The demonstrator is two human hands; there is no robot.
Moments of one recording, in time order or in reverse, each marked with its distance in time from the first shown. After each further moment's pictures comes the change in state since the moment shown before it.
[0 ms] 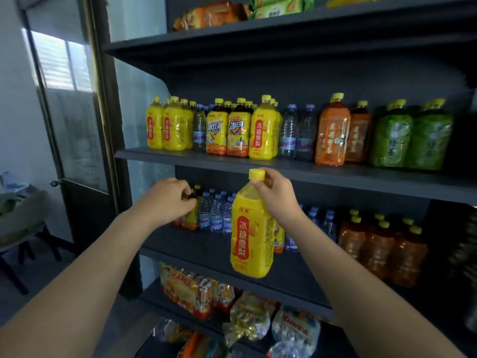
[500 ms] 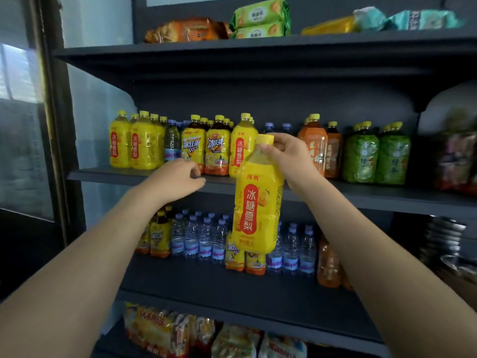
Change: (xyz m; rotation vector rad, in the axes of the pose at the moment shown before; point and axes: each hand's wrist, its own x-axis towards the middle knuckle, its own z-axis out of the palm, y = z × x) left_hand 0.102 0.013 -0.023 -0.068 0.092 0.238; right_hand 0.070 -0.062 -0.037 -0.017 0.147 -0.058
